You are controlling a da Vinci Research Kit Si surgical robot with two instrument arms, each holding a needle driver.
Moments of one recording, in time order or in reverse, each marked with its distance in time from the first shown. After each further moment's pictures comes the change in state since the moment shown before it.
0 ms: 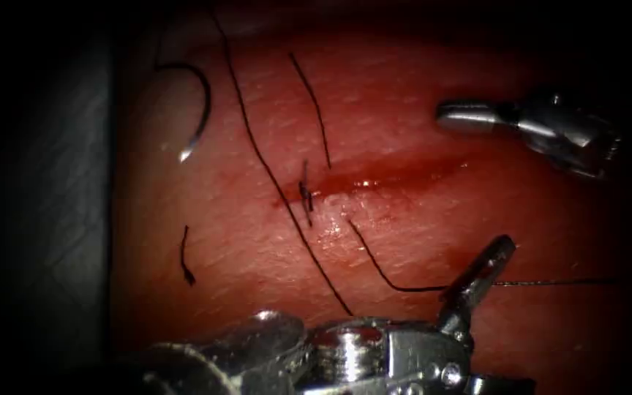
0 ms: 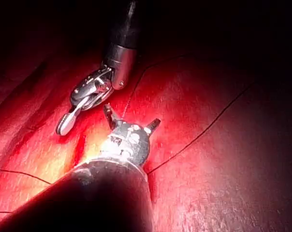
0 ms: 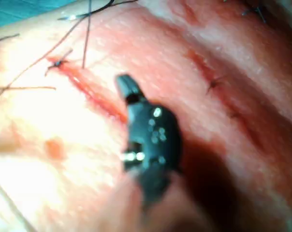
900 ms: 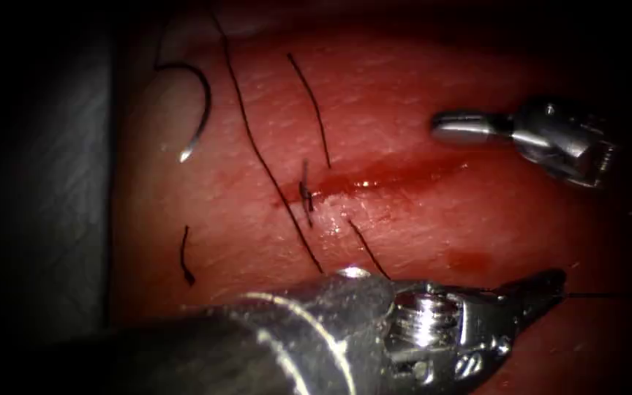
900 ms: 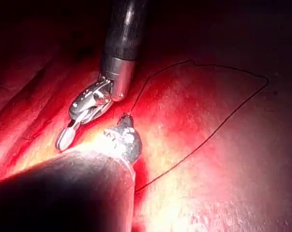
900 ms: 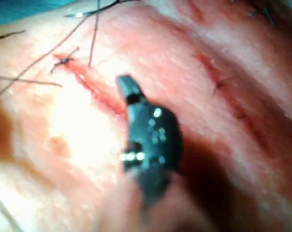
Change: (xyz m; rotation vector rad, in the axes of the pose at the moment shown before) right arm 0.000 -0.001 0.000 0.016 -0.015 -0.012; left arm 0.000 0.000 0.002 -0.062 0.022 0.258
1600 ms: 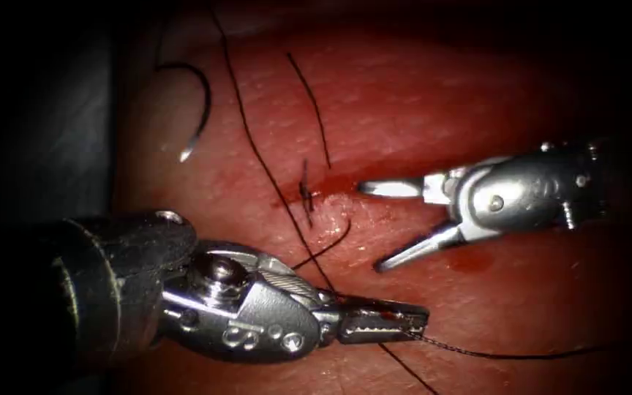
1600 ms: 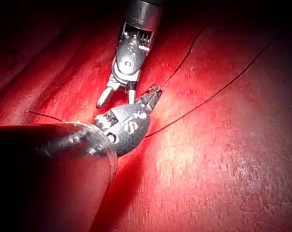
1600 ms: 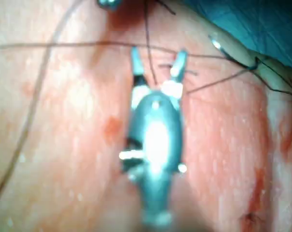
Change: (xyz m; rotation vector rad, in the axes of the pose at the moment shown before) right arm 0.002 -0.011 0.006 0.393 0.155 -0.681; left arm -0.008 0.000 -0.006 -0.235 0.377 0.167
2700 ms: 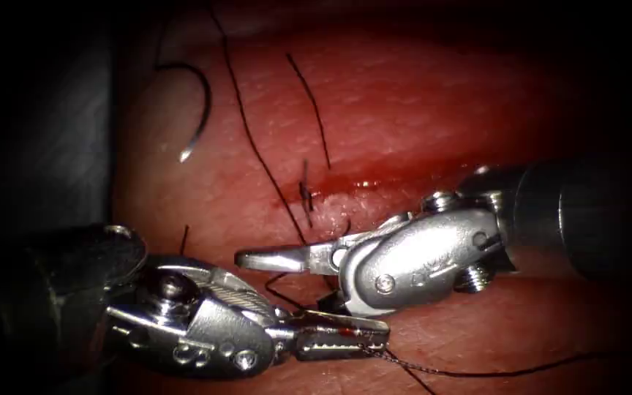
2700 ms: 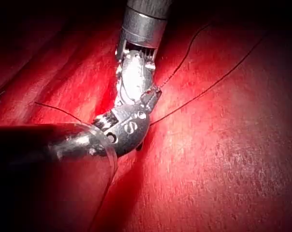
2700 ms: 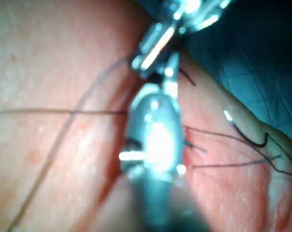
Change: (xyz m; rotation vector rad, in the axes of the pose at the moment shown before) right arm 0.003 -0.002 0.008 0.003 0.036 -0.065; left arm 0.000 0.001 -0.003 0.012 -0.048 0.002
